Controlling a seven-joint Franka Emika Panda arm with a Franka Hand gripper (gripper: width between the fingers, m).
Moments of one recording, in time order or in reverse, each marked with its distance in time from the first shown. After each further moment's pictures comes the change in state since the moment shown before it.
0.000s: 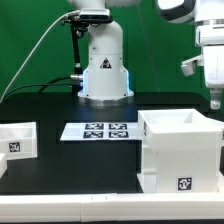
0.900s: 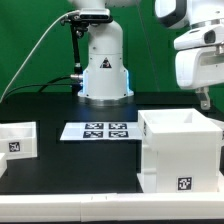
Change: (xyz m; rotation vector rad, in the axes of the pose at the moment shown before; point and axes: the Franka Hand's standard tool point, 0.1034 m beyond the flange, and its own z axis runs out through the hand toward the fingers) arm 0.008 -0.001 0.000 0.009 0.114 0.632
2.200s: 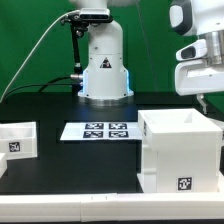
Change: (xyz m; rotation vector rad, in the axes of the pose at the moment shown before) arm -0.007 -0.028 0.020 0.043 -0.087 1.170
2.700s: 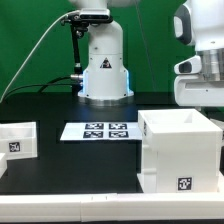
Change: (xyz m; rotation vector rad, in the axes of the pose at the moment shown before) arm 0.006 0.004 0.026 -0.019 -0.034 0.165
